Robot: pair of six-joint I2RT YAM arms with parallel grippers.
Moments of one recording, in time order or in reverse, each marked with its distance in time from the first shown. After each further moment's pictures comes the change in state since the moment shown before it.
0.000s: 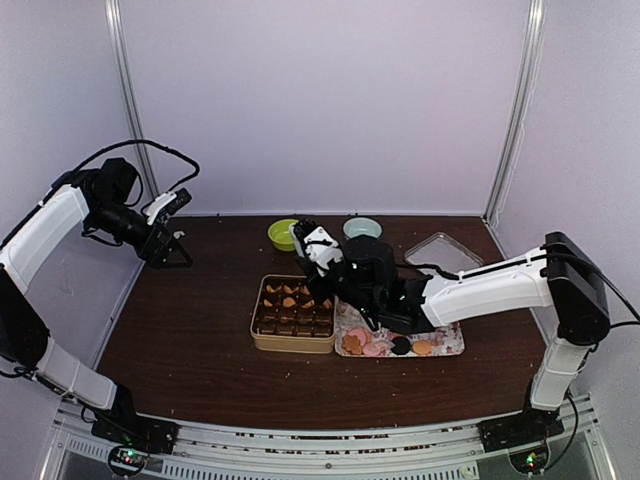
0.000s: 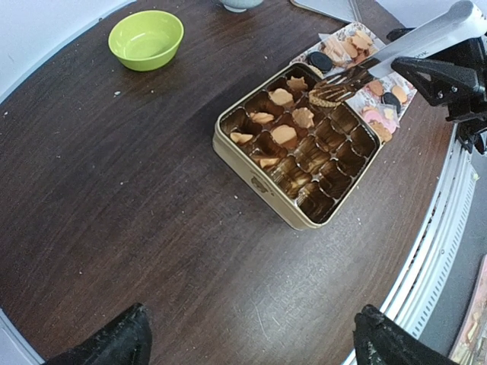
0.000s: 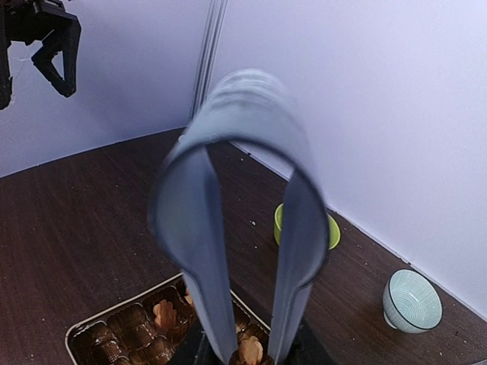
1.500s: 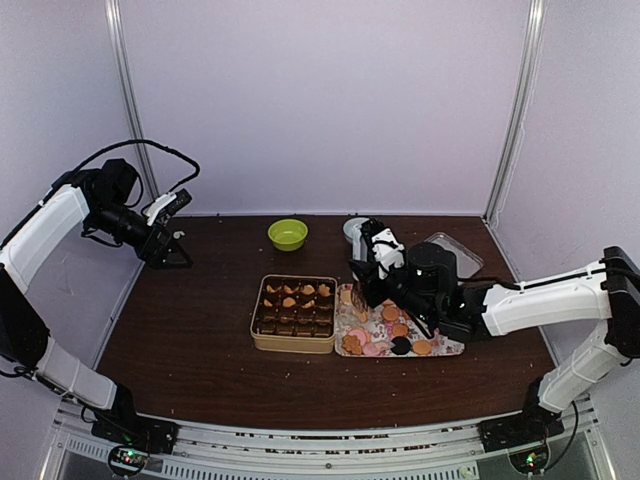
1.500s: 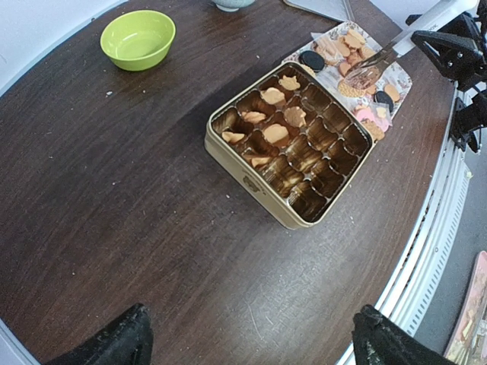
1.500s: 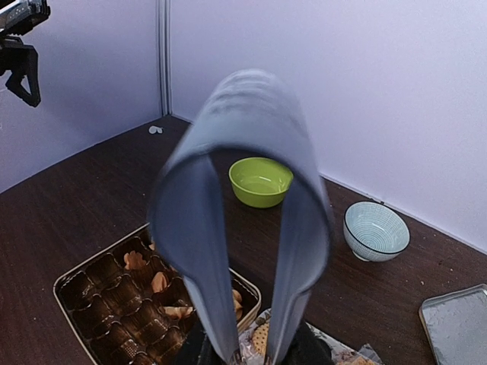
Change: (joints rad) left arm 0.000 0.001 0.001 -0.017 0.019 0.007; right arm -0.098 -0.327 -0.350 -0.003 -0.018 0.170
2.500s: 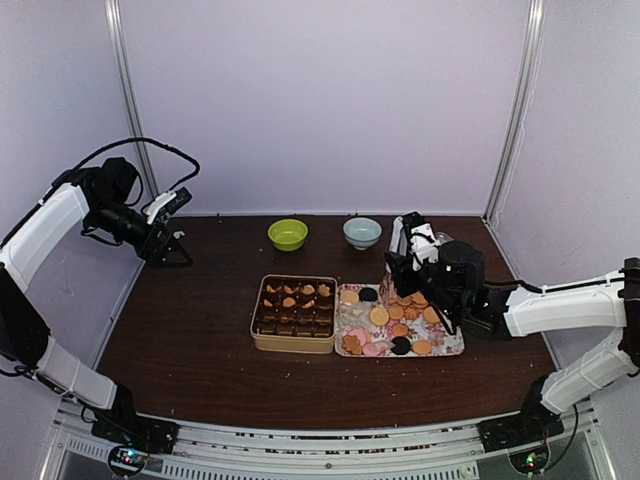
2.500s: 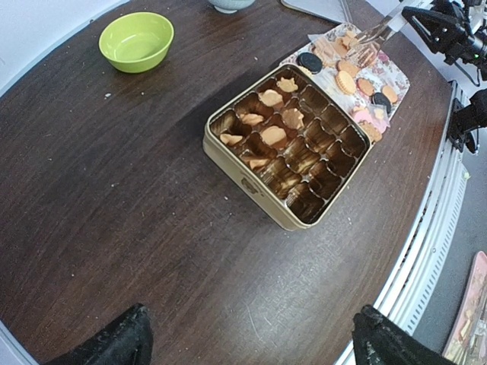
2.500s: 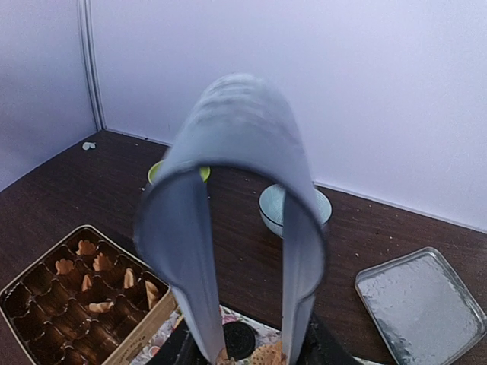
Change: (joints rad) left arm 0.000 0.005 0.014 -0.009 0.006 0.000; right arm -0.120 -0.124 -0.129 0.019 0.067 0.053
